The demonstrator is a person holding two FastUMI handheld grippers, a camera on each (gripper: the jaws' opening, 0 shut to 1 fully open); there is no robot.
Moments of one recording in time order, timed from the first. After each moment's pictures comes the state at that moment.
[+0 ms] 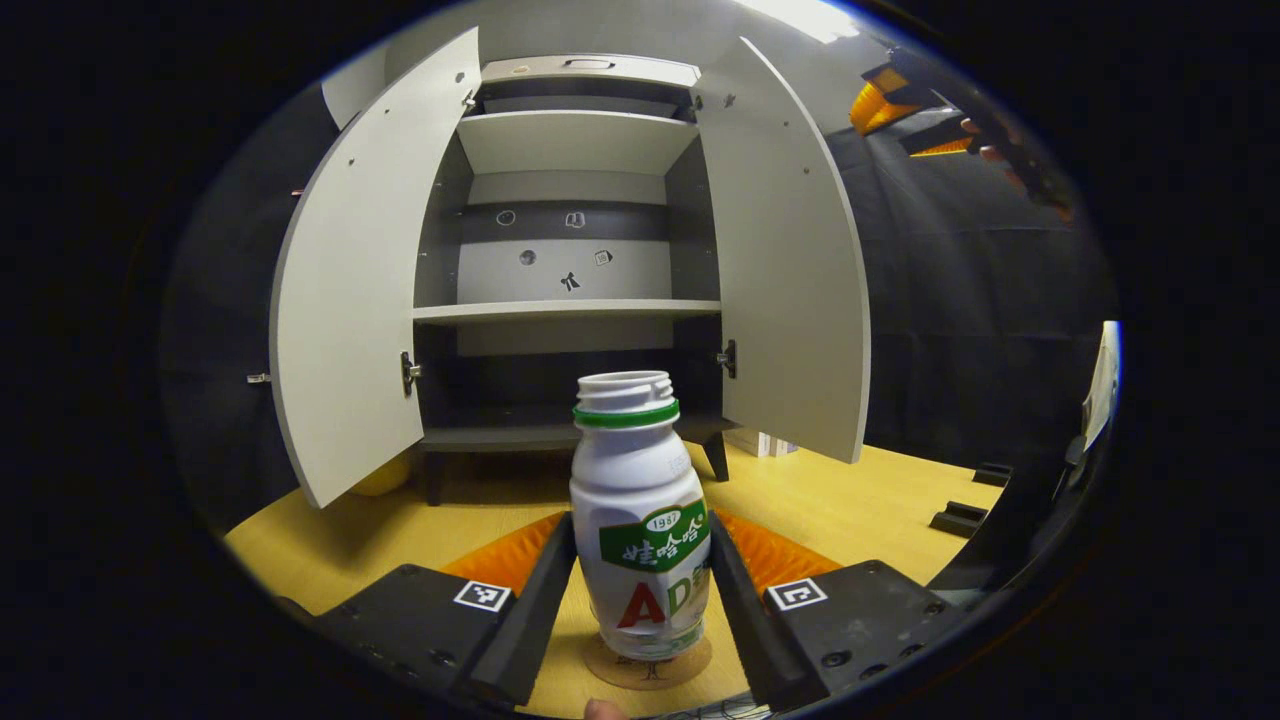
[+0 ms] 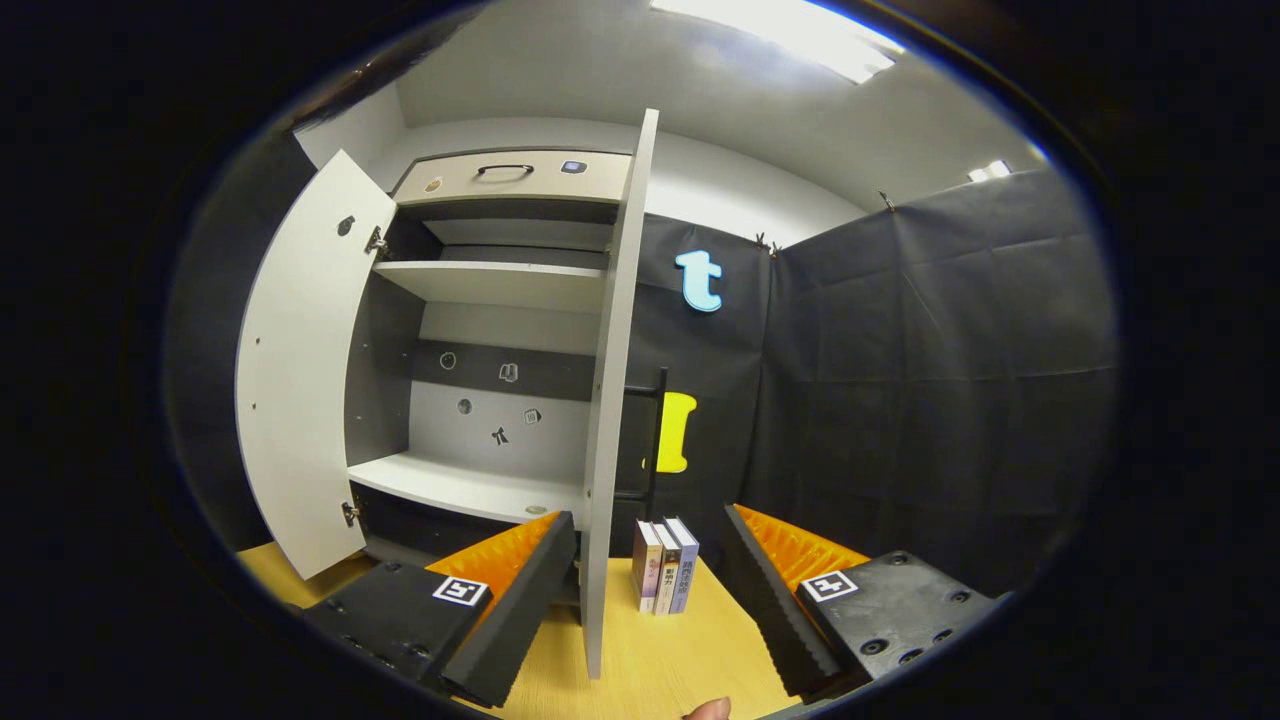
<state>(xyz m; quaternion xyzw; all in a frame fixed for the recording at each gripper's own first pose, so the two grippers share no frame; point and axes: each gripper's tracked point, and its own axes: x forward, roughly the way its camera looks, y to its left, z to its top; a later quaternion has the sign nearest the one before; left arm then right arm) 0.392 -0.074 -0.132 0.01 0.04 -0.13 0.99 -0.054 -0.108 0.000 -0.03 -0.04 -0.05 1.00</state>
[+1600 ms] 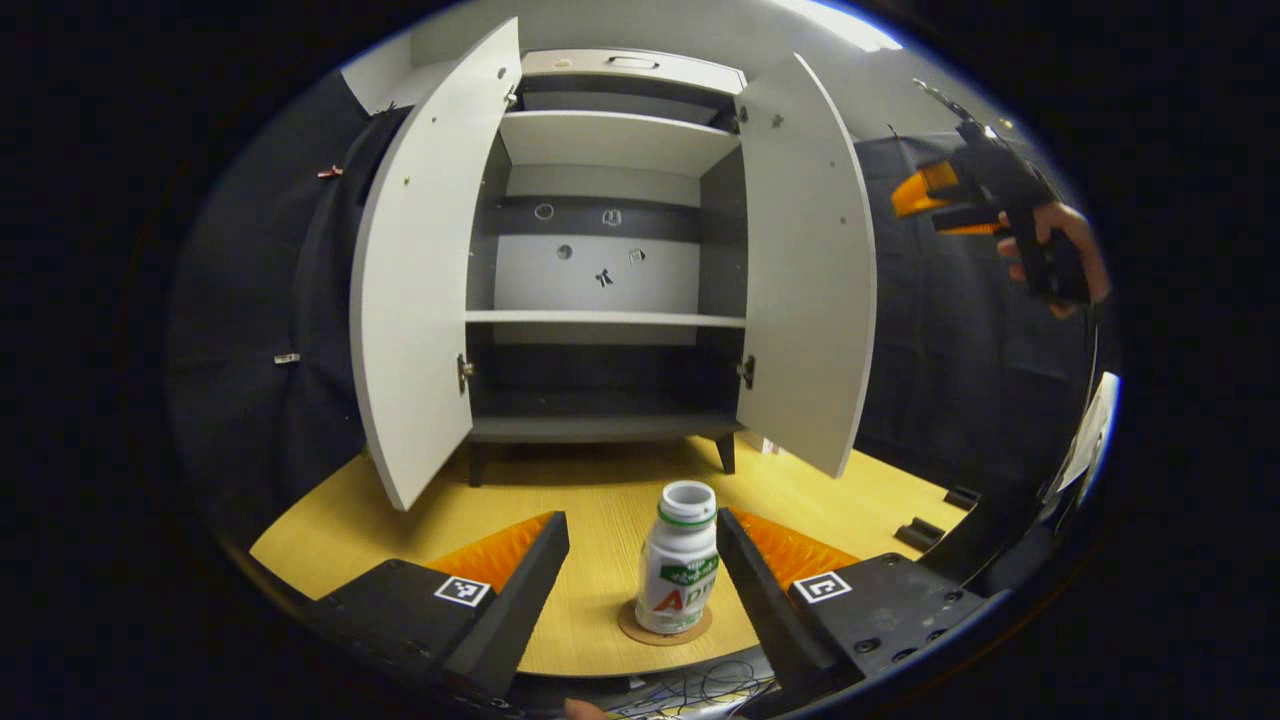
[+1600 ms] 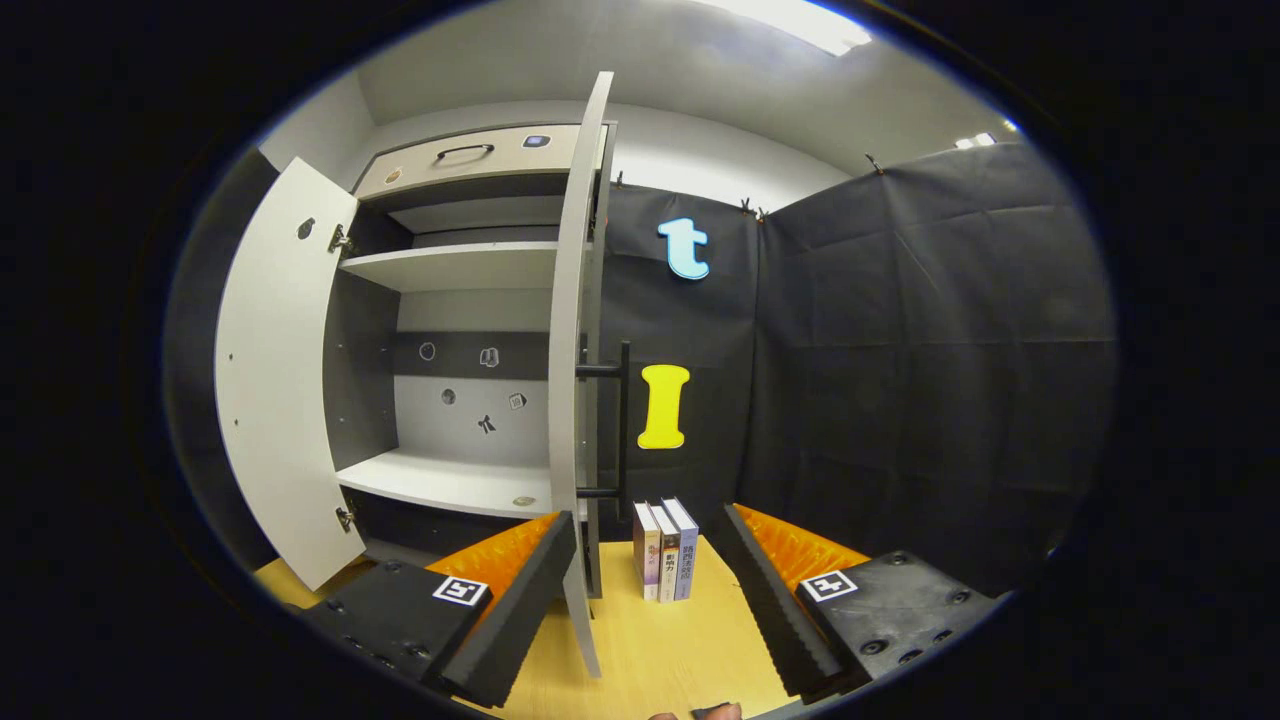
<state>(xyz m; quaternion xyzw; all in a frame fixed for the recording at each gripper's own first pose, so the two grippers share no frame) 0.327 -0.010 -0.046 -0.04 0.08 -0.10 0.99 -0.015 -0.137 -0.006 0.00 0.00 -0.06 1.00</state>
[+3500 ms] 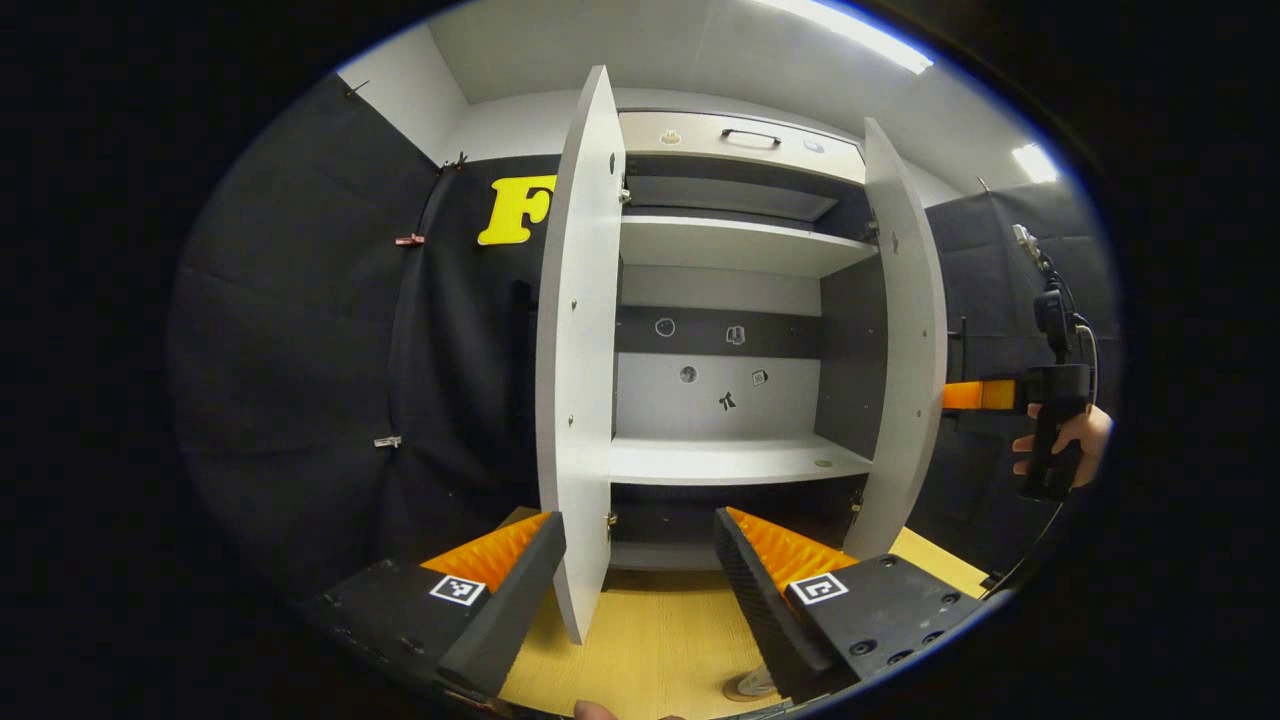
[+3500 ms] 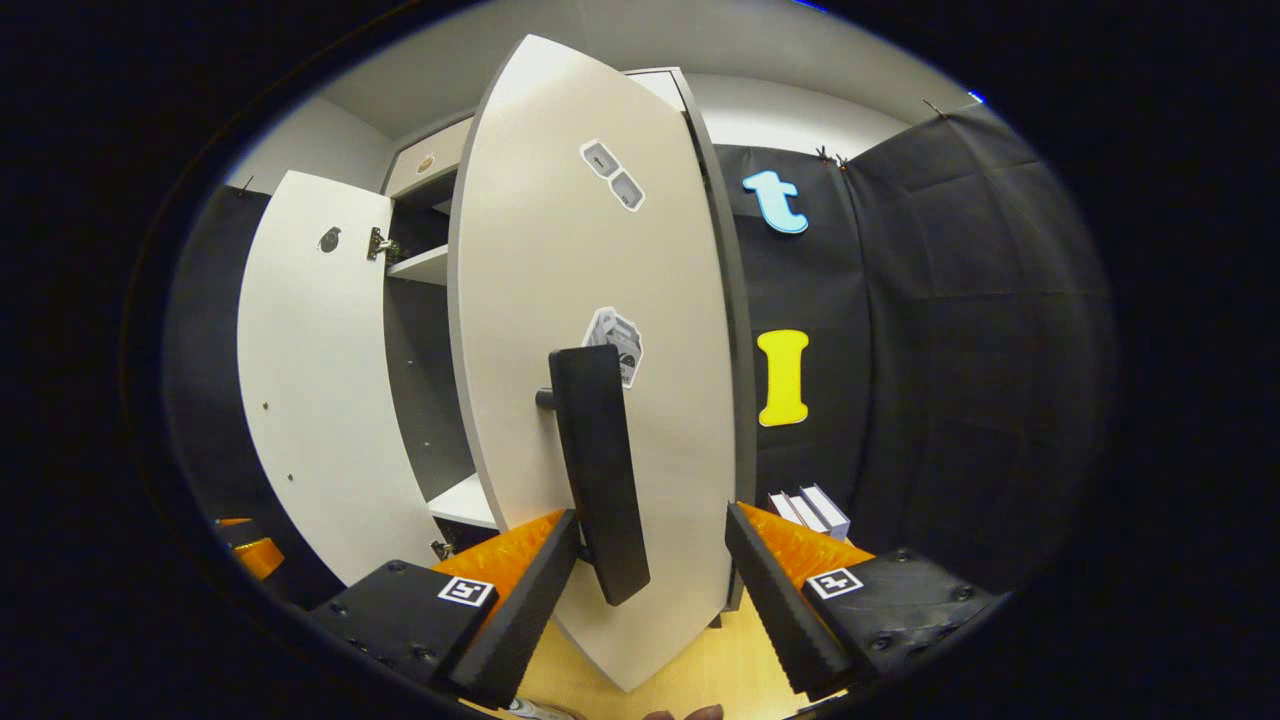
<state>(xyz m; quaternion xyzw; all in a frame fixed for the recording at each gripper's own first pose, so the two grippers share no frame) 0.362 0.127 0.123 -0.04 0.03 0.03 1.00 0.078 -0.002 -0.014 0.08 0.06 0.09 0.99</state>
